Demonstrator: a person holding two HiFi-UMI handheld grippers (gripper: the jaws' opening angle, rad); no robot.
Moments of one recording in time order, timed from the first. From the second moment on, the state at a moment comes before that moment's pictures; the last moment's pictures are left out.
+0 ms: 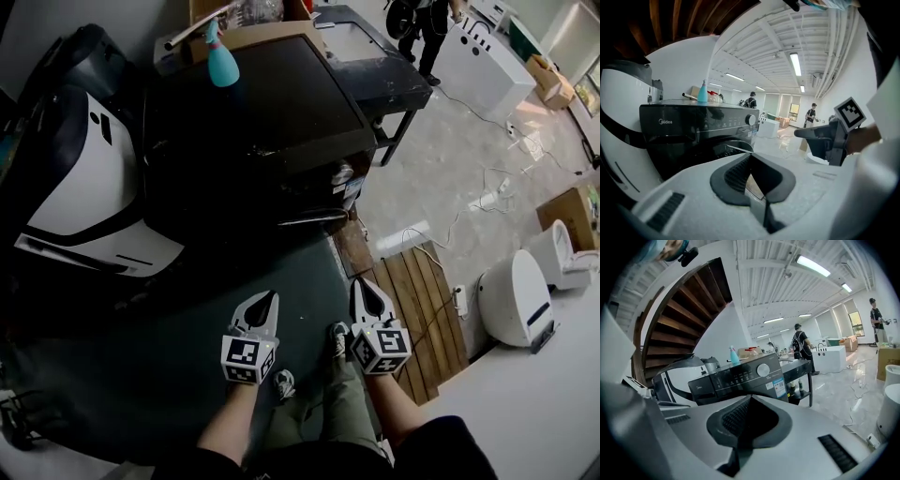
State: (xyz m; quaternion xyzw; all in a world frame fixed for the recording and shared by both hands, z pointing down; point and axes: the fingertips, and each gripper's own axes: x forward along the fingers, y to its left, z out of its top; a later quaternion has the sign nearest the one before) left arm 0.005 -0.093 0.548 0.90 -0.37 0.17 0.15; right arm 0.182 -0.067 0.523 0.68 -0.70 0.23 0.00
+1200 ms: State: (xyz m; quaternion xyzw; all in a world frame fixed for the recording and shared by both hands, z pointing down) left arm -0.093 0.054 0.433 0.95 -0.29 0.11 0.08; right arm 0.092 0.117 0.412 0.72 -0.68 0.16 -0.01
